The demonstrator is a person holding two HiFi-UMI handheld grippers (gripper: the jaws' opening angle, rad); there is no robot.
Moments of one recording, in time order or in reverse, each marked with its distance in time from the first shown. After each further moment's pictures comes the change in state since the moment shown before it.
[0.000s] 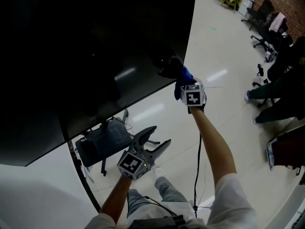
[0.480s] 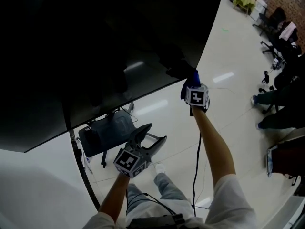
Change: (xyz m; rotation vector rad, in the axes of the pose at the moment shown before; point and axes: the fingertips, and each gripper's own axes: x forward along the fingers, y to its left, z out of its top) left arm -0.031 0.010 0.016 -0.059 -0.007 0.131; right arm -0.006 0.003 -0.030 0.107 0.136 -0.041
